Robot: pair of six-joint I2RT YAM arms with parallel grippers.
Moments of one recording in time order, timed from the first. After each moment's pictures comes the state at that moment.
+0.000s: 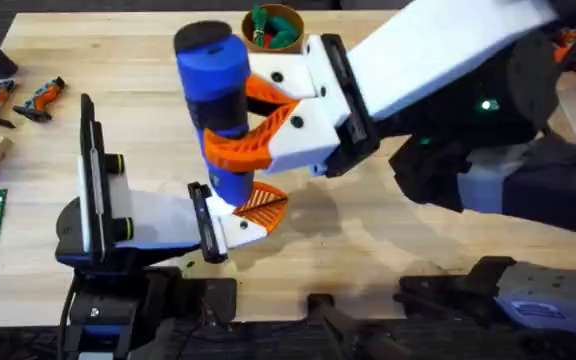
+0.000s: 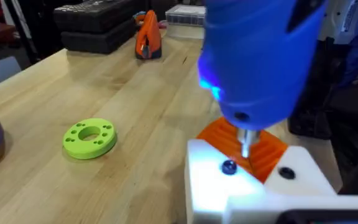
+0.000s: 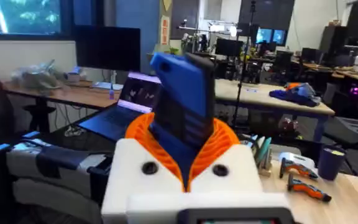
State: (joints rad) left arm -0.01 0.01 0.02 -0.15 1.24 0.13; right arm 0.75 1.40 0.68 1.33 -0.98 0.41
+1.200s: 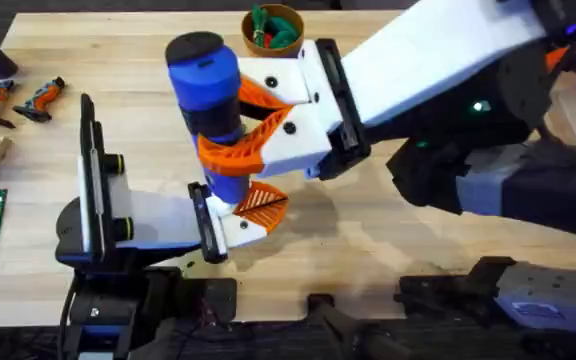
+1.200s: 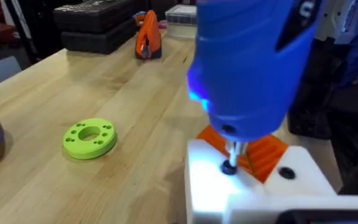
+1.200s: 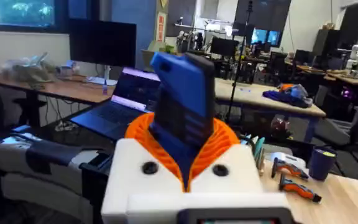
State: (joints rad) left arm -0.01 0.01 0.02 -0.15 1.24 0.13; right arm 0.77 1.40 0.68 1.29 -0.96 0.34
